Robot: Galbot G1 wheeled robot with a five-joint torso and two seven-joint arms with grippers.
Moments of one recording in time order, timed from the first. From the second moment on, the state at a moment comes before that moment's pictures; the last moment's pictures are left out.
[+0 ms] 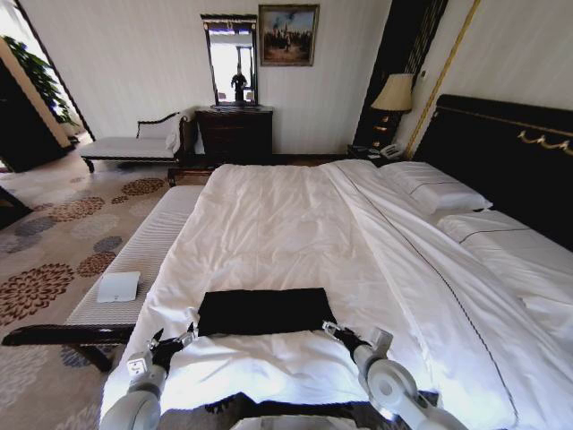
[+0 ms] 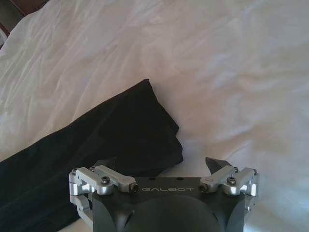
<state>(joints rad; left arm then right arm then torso) 1.77 -1.25 -0.68 -2.06 -0.51 0.28 -0.20 -1.48 0.93 0.20 2.03 1.26 -0.19 0.58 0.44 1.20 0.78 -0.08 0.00</state>
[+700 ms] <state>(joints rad) 1.77 -1.29 -0.68 -2.11 -0.53 0.28 -0.21 -1.44 1.07 0.22 1.95 1.31 -0.16 0.49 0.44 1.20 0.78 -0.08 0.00</state>
